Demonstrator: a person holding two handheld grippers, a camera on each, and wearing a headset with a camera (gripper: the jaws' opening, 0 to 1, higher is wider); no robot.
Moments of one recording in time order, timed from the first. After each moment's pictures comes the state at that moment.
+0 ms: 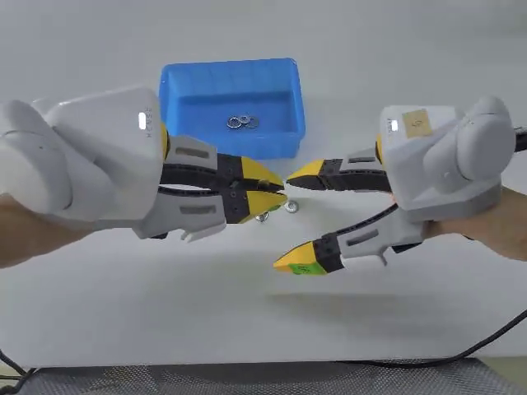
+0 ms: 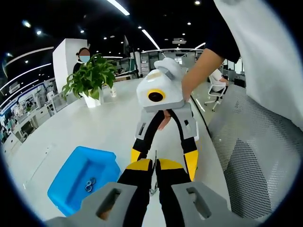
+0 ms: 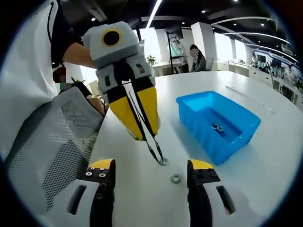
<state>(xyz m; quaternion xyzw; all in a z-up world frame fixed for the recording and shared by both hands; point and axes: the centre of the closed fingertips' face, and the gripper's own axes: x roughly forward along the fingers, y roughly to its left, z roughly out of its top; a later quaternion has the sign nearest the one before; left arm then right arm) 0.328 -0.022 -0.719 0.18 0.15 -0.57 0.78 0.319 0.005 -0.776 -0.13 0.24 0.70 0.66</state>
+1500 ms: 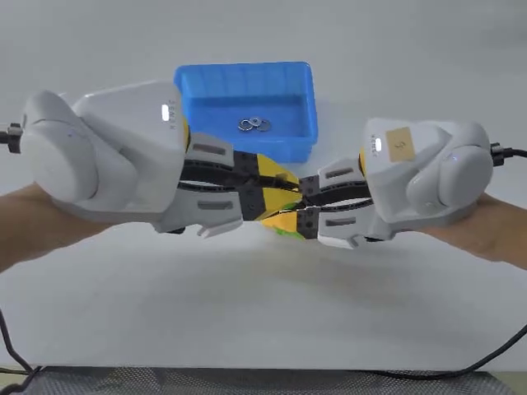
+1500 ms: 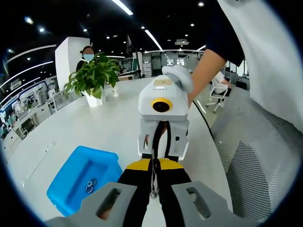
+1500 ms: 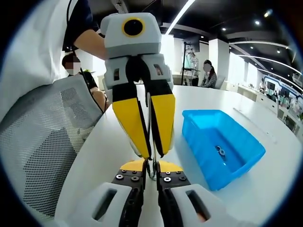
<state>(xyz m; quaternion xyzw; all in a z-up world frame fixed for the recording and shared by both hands) 0.336 -0.023 -0.719 0.17 0.16 -0.57 0.79 0.323 0.027 -0.776 -0.18 0.15 0.73 0.65</state>
